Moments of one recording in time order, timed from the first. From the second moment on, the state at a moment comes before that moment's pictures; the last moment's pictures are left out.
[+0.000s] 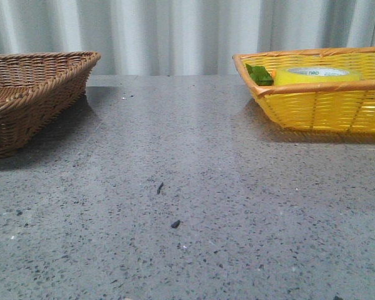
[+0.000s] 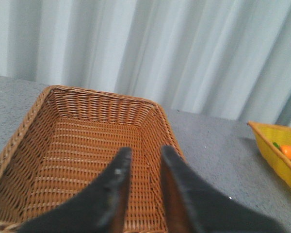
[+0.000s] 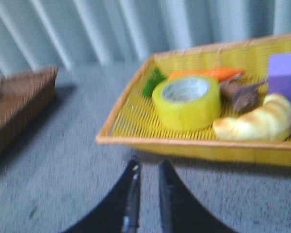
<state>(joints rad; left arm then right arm) -0.05 0.32 -0.45 -0.56 0.33 0.25 -0.06 0.31 -0.55 0.53 0.64 -0.28</state>
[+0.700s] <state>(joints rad) -0.24 0.53 -0.59 -0.53 0.43 0.31 0.11 1.42 -1.55 0.35 1.10 -0.31</state>
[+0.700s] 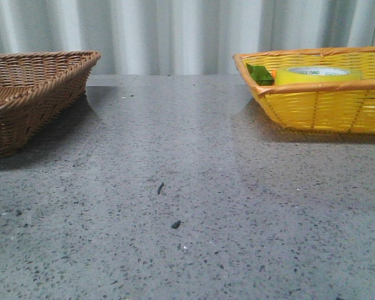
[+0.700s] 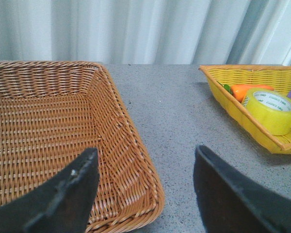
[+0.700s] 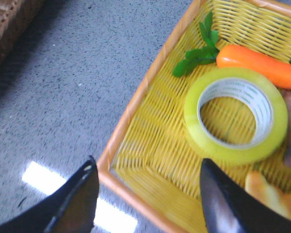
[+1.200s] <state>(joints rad) -0.23 0.53 -0.59 -0.53 0.43 0.31 0.12 1.81 -1.66 0.24 1.08 -0.32</state>
